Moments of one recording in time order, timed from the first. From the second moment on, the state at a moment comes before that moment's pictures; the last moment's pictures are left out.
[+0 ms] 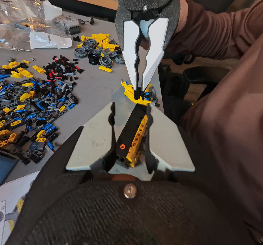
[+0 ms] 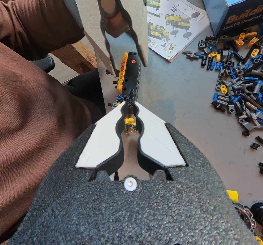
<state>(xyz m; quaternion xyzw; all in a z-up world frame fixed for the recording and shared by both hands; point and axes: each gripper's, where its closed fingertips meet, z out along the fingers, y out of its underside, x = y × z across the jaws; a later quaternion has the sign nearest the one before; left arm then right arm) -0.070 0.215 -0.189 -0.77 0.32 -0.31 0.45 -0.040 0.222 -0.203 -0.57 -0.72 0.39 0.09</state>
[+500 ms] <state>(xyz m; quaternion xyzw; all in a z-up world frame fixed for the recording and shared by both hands) -0.054 0.196 -0.230 -0.84 0.35 -0.22 0.34 -0.041 0.213 -0.212 -0.54 -0.75 0.35 0.12</state>
